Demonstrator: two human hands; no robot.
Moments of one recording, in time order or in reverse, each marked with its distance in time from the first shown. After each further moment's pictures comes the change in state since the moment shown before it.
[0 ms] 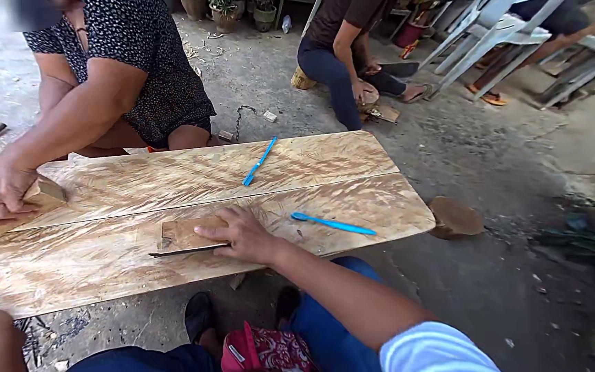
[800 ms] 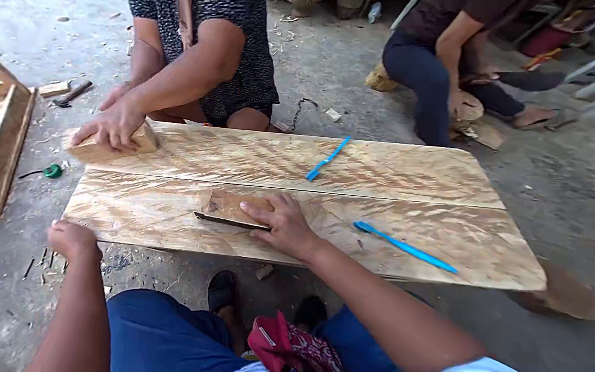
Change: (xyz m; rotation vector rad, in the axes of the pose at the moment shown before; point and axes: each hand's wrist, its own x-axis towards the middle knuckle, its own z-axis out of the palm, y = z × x) left_hand 0.002 0.002 -0.003 -0.141 0.006 -0.025; right_hand 0.022 -0.011 0.028 -0.043 0.120 -0.040
